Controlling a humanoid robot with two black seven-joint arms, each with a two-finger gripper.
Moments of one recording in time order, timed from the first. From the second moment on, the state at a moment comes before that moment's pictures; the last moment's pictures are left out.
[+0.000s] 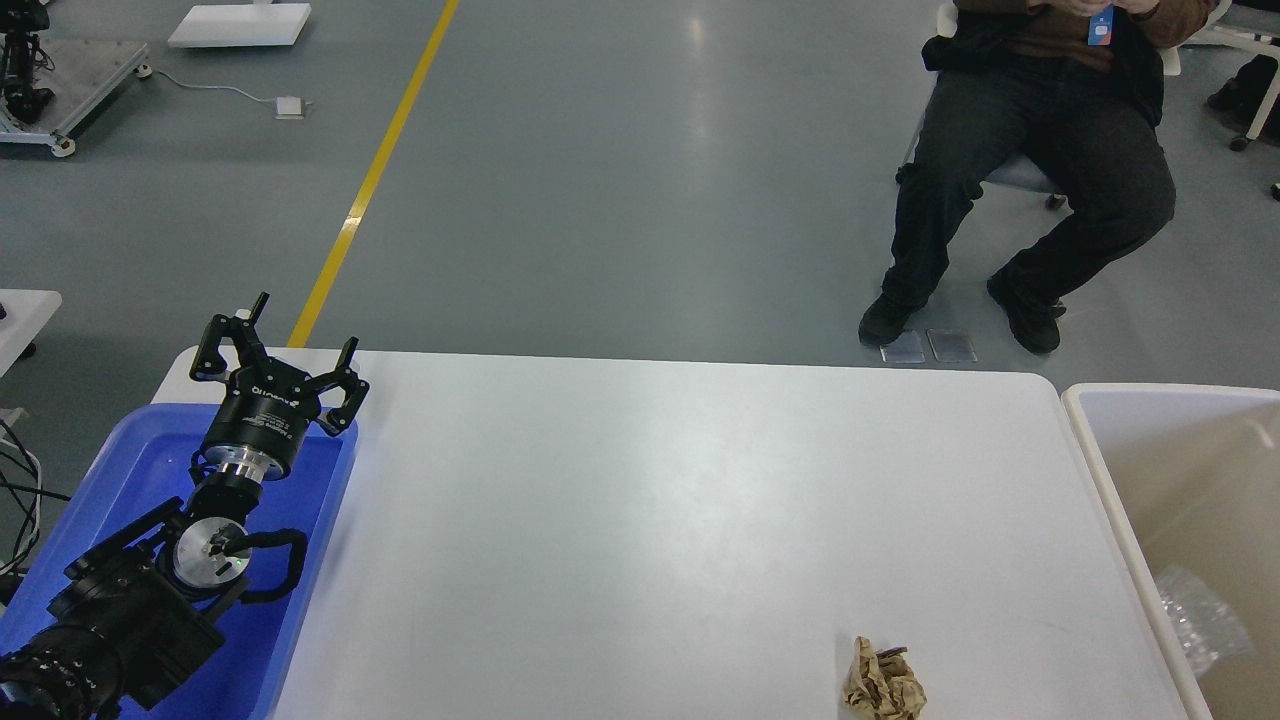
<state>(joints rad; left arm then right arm) -0.58 0.33 -0.75 -0.45 -0.16 -0.64 -0.52 0.53 -0.58 -0.12 0.10 -0.26 -0.02 0.17</state>
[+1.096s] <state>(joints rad) -0.58 0.33 -0.75 -0.45 -0.16 -0.64 -0.52 0.77 -0.69 0.50 0.69 -0.19 0.00 0.18</state>
